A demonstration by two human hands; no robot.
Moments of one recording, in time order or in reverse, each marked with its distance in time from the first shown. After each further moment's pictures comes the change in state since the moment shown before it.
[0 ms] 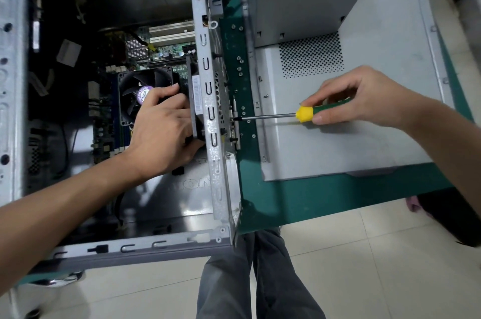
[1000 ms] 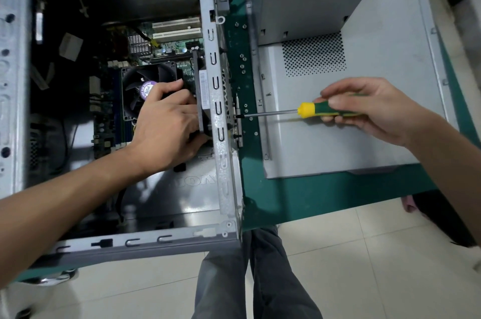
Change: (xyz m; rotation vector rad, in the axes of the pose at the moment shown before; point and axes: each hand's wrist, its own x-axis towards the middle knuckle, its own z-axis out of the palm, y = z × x) left_hand 0.005 0.003 -0.005 -0.009 -0.038 0.022; right_hand -0.011 0.020 0.010 0.446 0.201 0.171
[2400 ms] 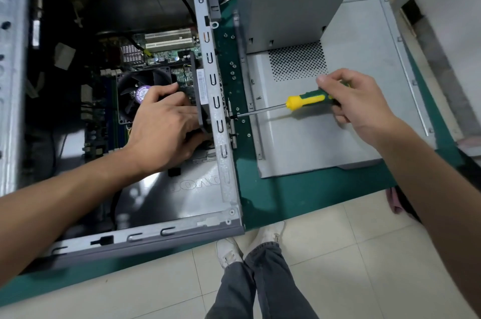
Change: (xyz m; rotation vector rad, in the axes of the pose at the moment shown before) left_hand 0.010 0.010 -0.011 -0.150 0.069 0.039; right_hand -0.003 0.000 0.022 -0.145 0.436 -0.118
